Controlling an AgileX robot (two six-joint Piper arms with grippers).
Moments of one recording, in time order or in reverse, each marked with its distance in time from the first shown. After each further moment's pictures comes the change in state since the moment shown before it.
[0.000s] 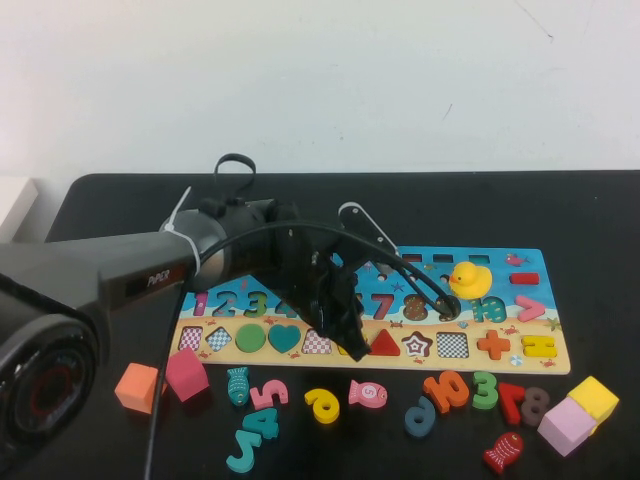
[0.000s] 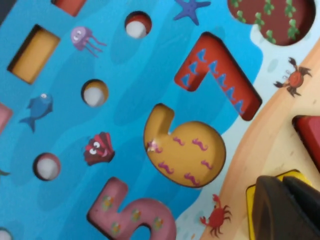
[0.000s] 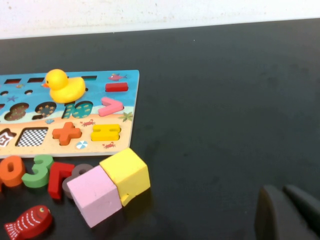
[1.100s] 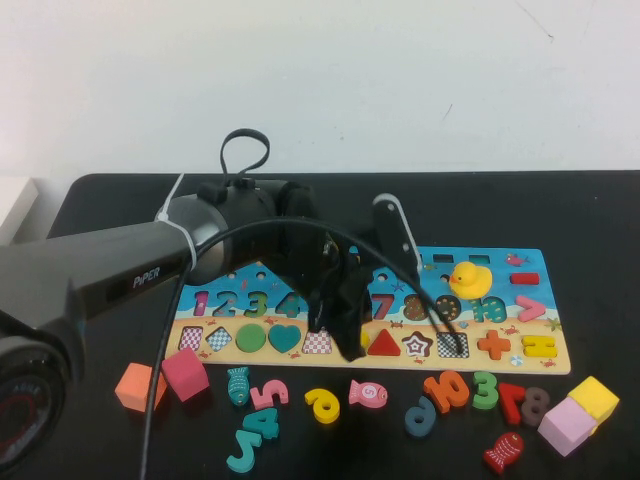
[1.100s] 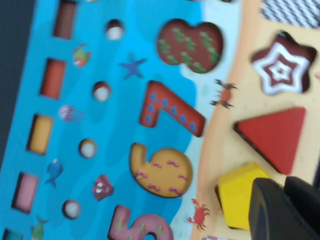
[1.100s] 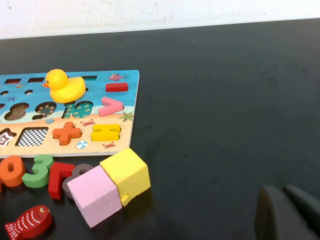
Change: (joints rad) right arm 0.000 0.000 0.000 0.000 0.000 0.000; left arm -0.047 -0.089 0.000 0.108 0.063 0.174
